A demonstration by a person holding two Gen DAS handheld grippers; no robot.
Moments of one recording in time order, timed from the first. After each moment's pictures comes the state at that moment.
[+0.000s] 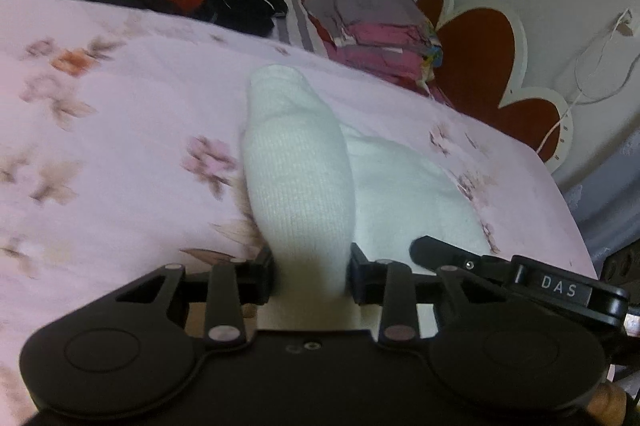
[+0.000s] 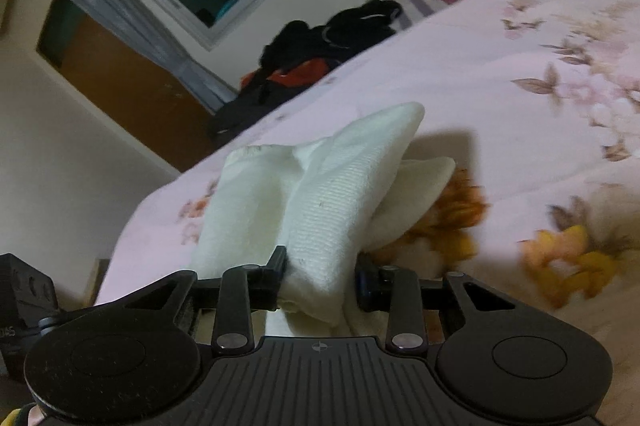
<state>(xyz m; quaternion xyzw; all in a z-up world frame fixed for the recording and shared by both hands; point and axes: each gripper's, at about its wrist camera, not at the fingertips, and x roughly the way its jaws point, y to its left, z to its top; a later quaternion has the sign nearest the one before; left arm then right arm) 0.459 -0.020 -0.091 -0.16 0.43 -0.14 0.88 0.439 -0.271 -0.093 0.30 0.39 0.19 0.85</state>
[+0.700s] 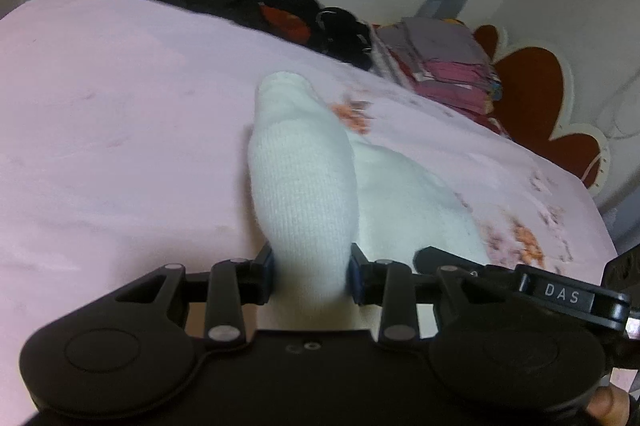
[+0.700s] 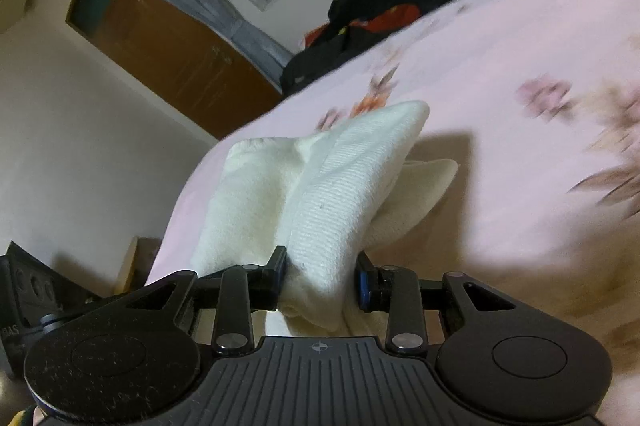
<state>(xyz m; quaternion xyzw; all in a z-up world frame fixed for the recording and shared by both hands) 0.444 0.269 -0.088 -0.16 0.43 -0.10 0.89 0.429 0.027 -0.113 0.30 0.40 0.23 0.83</state>
